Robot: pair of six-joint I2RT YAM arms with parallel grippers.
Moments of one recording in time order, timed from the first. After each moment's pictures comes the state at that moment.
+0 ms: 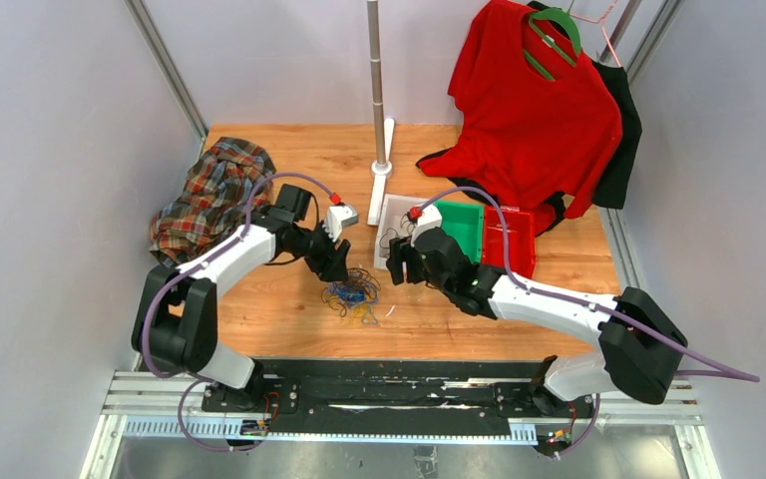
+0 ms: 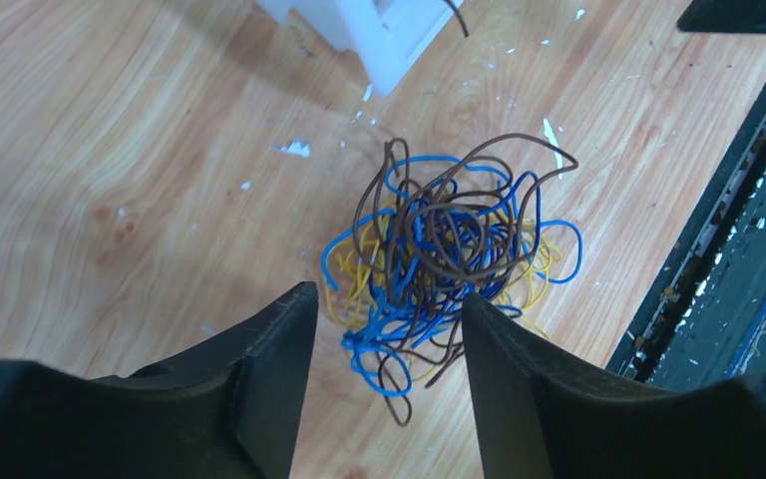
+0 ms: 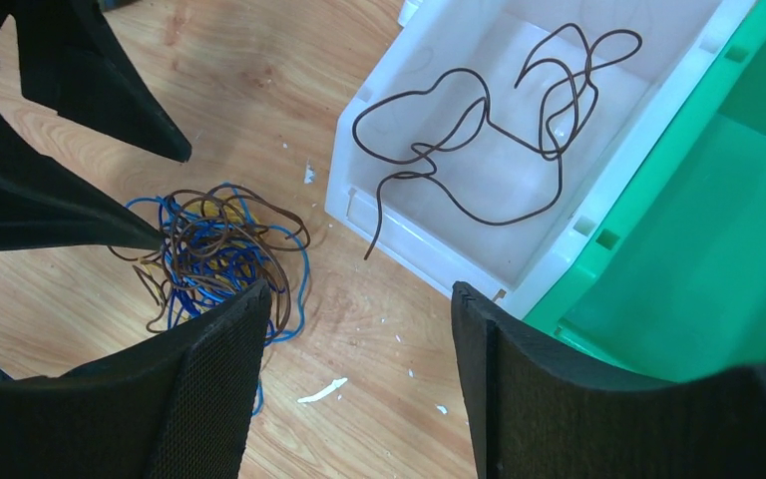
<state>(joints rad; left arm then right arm) -0.30 1.47 0.91 -0.52 0.65 0.44 0.93 1.36 0.78 0.07 0.28 0.38</state>
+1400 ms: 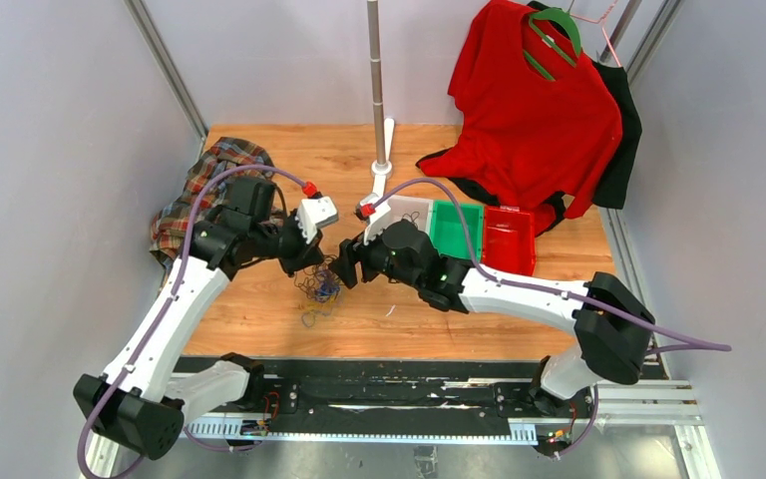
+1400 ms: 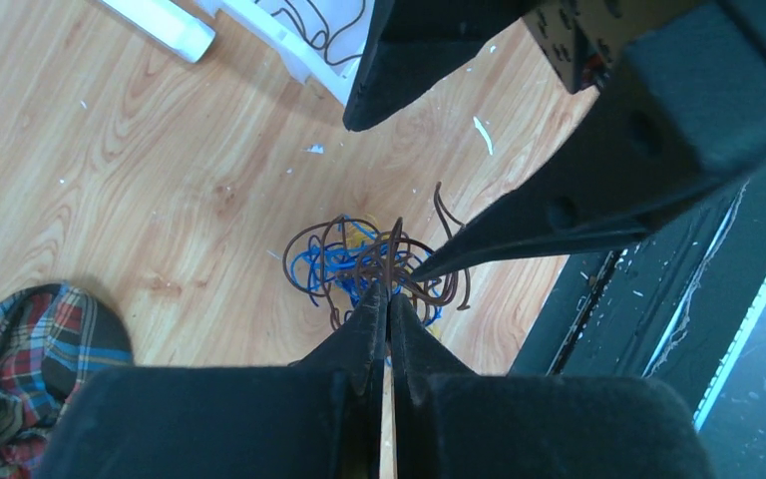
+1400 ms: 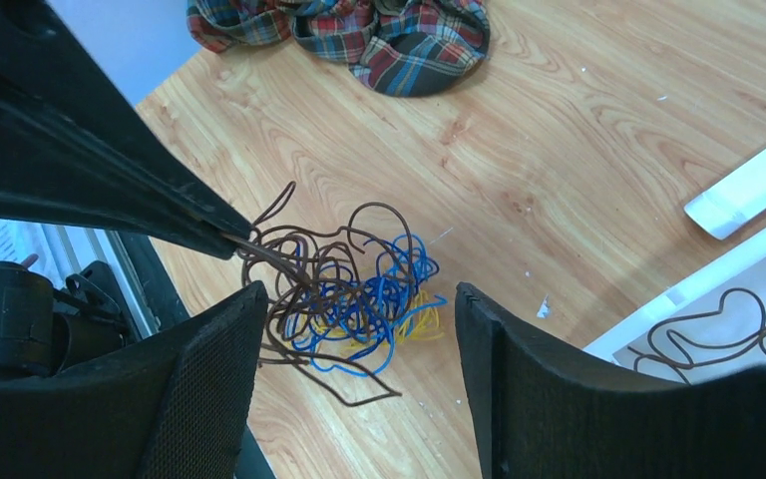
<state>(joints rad) -0.34 1.07 1.11 -0.91 0.56 0.53 1.05 1.52 1.00 0.23 0.06 0.30</state>
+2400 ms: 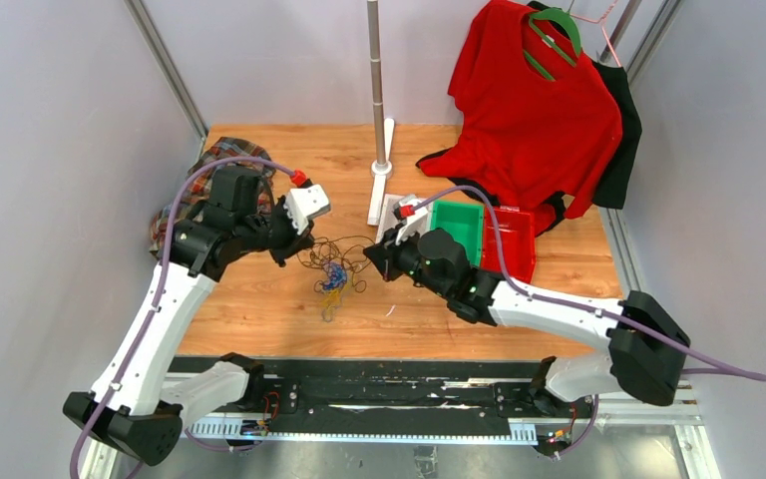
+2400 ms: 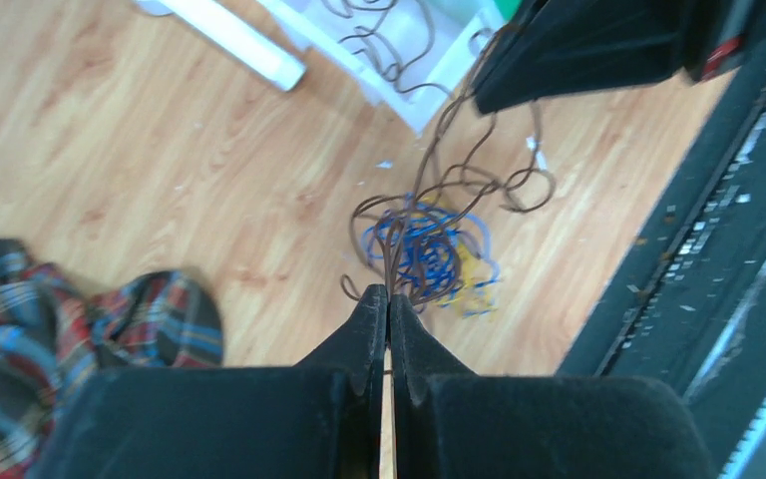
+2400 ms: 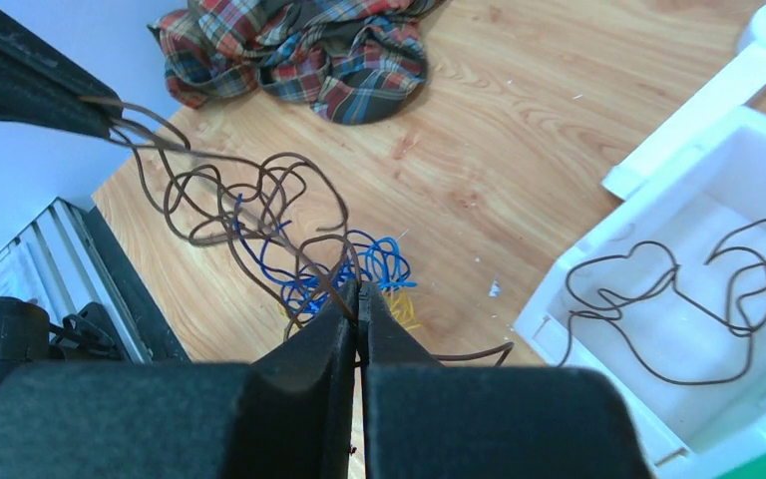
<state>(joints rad) -0.34 1.04 1.25 -0.96 0.52 0.53 1.02 1.36 0.81 0.35 0.13 0.35</state>
